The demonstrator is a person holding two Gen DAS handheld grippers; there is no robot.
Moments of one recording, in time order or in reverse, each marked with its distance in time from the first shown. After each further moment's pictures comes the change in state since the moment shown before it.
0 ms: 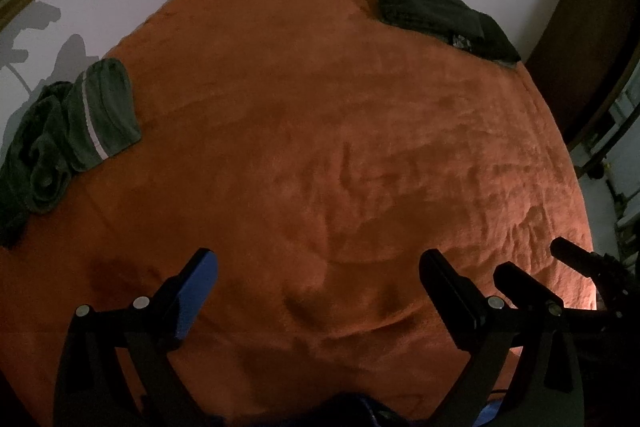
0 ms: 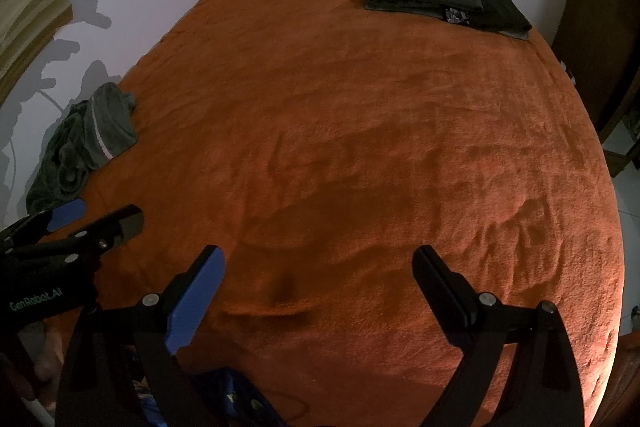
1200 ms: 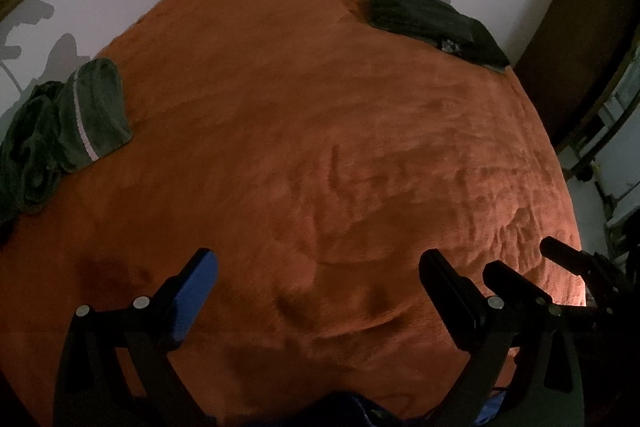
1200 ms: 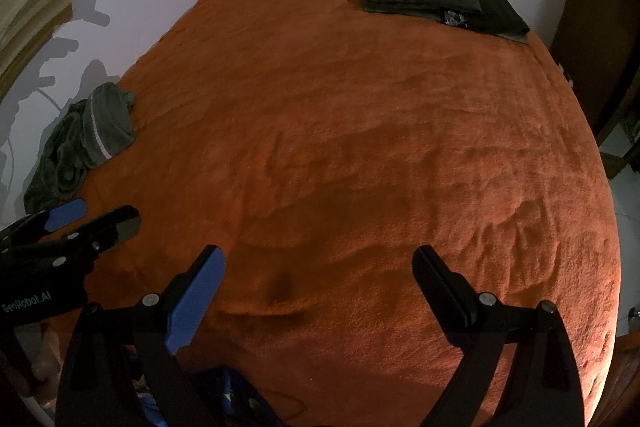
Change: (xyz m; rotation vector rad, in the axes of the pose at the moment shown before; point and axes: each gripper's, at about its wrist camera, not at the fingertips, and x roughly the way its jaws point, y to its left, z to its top) left arm -0.003 0.013 -0.001 -0.012 -0.011 -0.062; right arm -0.002 0.003 0.001 -0.008 -0.008 -0.014
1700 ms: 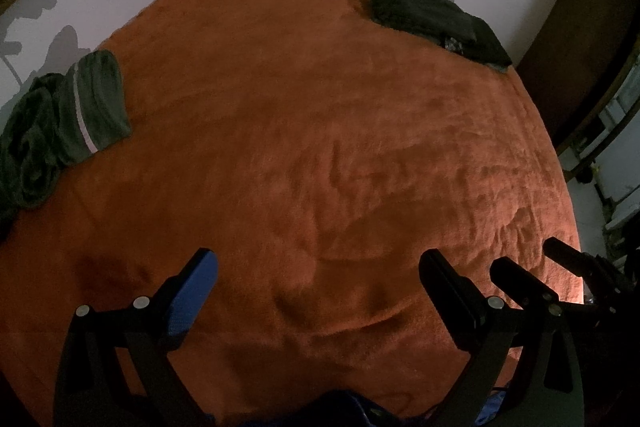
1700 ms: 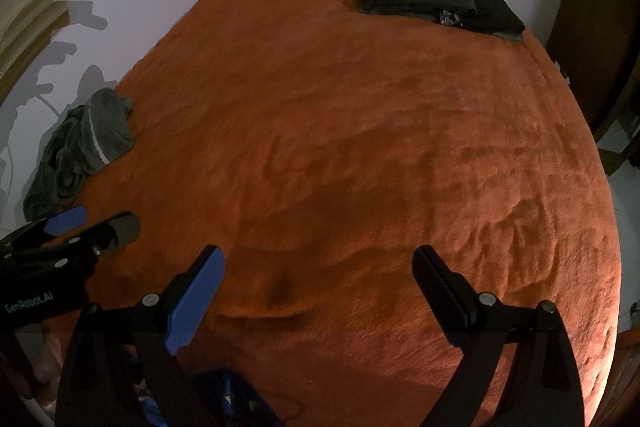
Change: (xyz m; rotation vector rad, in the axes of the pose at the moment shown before) left arm 0.002 -0.001 0.003 -0.014 0.022 -0.001; right arm -0.002 -0.002 0.000 0.011 -0.009 -0.003
